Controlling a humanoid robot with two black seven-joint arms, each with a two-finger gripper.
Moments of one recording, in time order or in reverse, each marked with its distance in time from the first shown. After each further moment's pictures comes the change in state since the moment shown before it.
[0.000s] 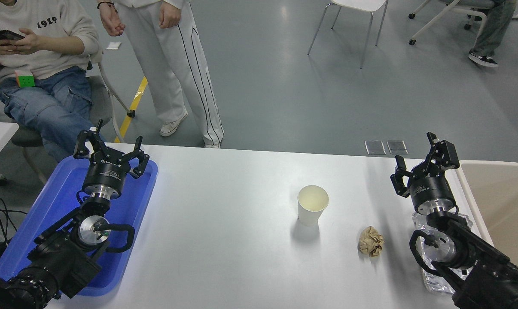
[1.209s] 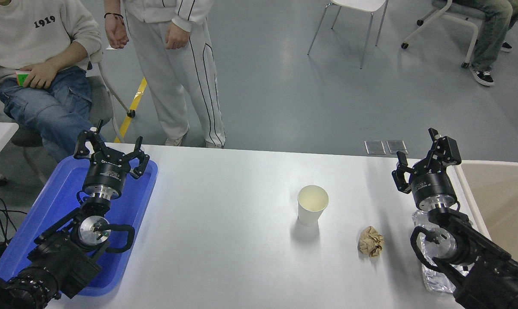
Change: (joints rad) left arm 0.001 0.000 0.000 0.000 0.001 0.000 0.001; right arm 0.016 -0.008 -0.002 0.002 0.000 -0.008 0.000
